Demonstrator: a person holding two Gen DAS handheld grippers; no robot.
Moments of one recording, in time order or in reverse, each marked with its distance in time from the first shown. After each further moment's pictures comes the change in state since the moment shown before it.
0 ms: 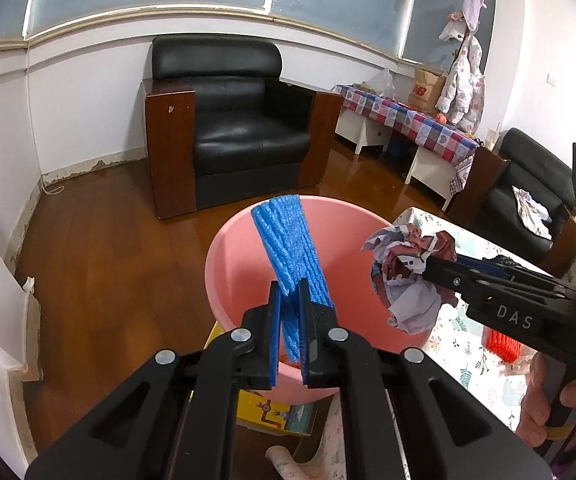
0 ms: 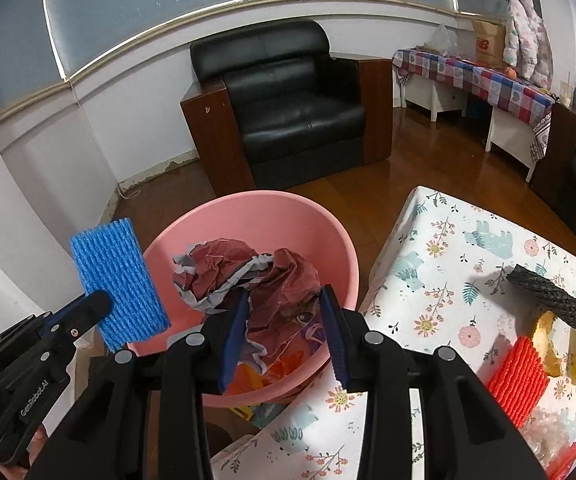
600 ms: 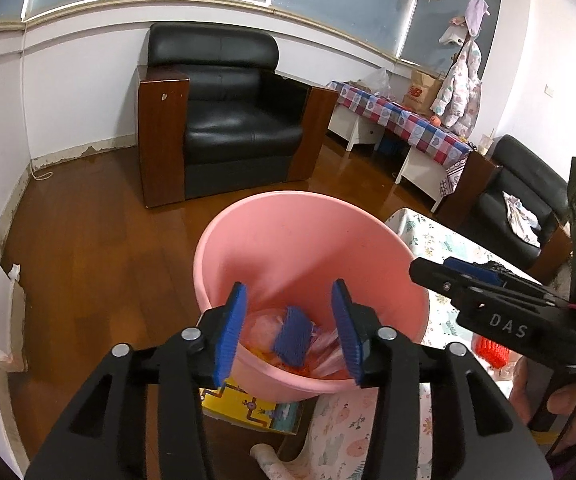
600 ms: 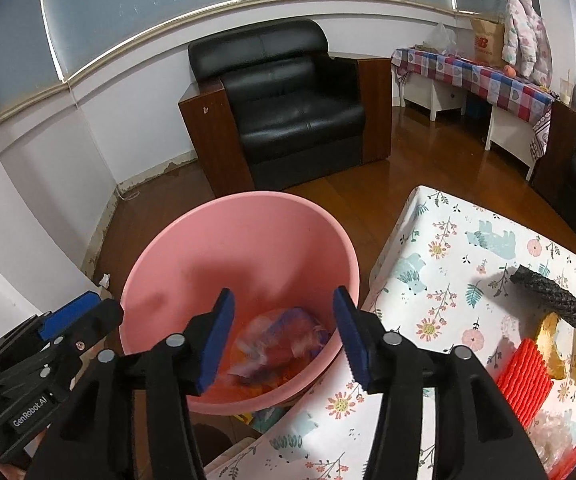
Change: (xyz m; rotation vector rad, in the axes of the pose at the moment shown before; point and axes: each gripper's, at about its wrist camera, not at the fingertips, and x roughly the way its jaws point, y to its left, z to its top) left arm 0.008 0.010 0.001 -0.038 0.022 -0.045; right arm 0.001 -0.001 0.002 0.006 -0.010 0.003
